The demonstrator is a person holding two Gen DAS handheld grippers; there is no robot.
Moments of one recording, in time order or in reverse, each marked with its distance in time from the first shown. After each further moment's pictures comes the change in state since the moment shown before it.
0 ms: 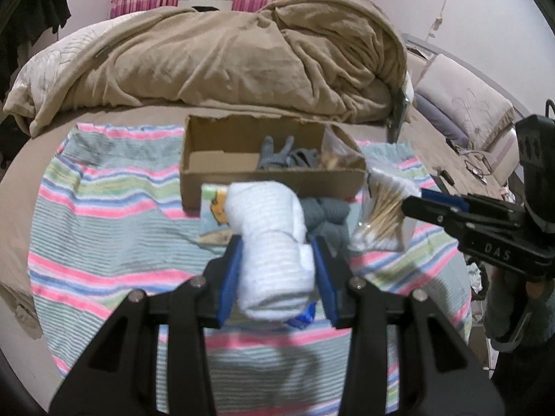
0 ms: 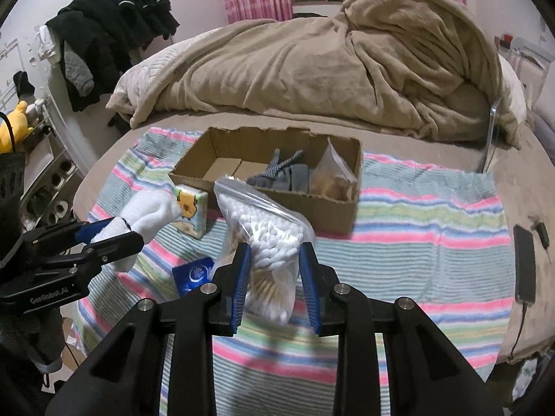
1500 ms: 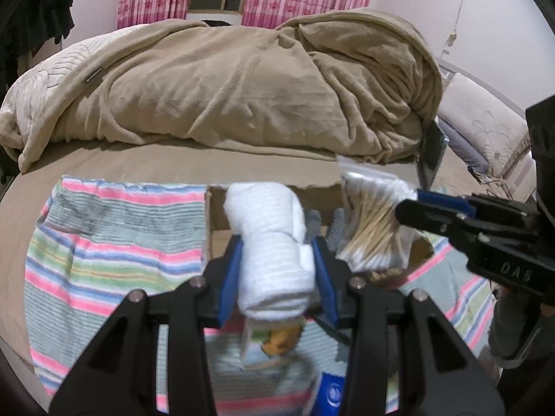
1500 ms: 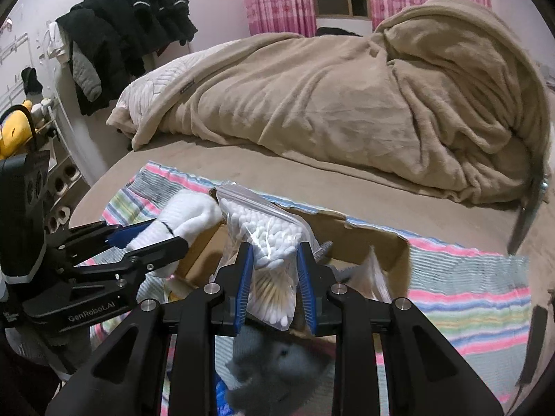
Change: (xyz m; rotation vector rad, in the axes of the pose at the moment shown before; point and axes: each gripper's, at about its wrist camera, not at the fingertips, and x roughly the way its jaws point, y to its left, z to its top) left arm 0.078 0.052 0.091 -0.013 -0.071 0.037; right arm 0.084 0.011 0.101 -0.079 -0.036 0.058
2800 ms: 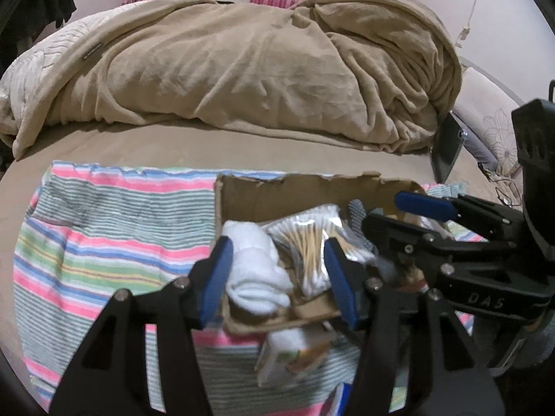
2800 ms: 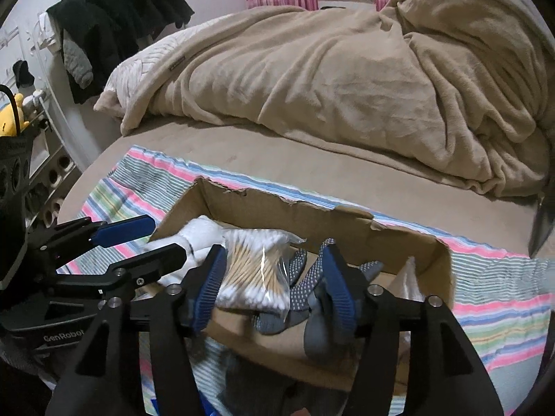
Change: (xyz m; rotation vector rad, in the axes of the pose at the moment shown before) left arm 0.027 0.015 0.000 -0.028 0.066 0.012; right arm 0.052 0.000 0.001 0.005 0.057 0.000
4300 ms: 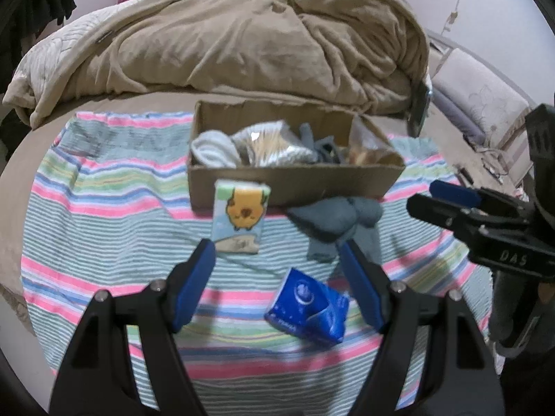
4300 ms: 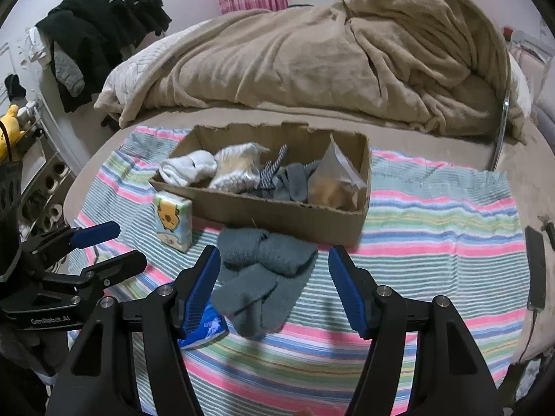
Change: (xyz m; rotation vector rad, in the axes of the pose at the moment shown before) left arm -0.063 -0.045 -0.092 0.025 0.056 0.009; right arm -0.090 -0.012 -0.100 0.098 0.011 -0.061
